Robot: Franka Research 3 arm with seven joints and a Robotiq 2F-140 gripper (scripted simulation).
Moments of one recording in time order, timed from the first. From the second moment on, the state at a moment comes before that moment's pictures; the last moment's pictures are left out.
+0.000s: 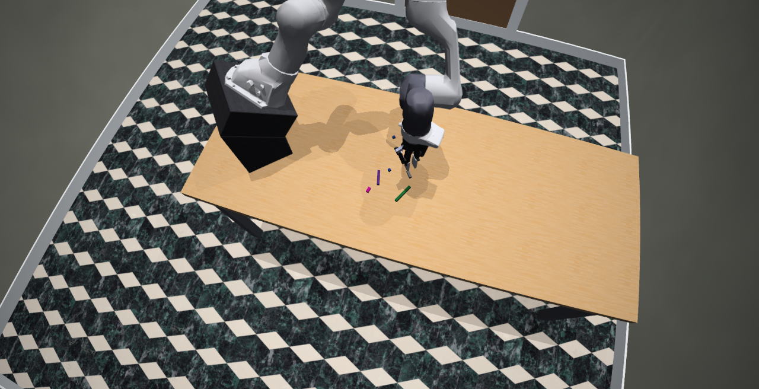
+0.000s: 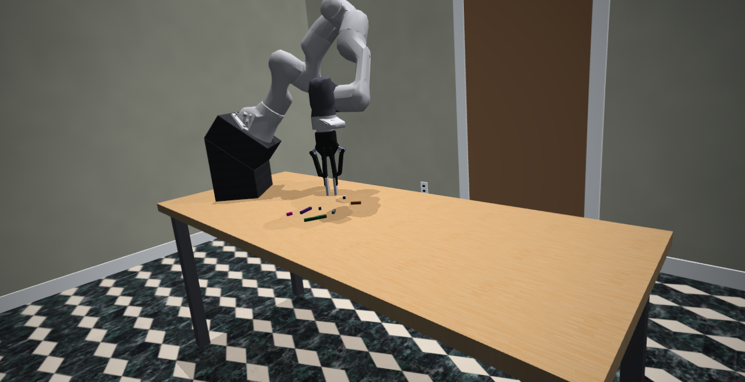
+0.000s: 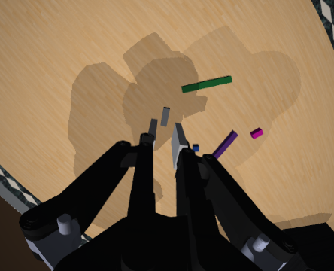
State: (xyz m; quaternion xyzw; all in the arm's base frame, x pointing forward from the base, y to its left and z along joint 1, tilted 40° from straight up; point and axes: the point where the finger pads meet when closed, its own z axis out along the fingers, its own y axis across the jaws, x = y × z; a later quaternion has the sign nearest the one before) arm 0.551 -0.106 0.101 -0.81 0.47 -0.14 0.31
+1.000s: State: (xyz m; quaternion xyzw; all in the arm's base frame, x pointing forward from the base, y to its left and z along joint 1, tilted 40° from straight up) arm 0.554 -0.102 0.091 -0.81 0.48 -0.14 0.31
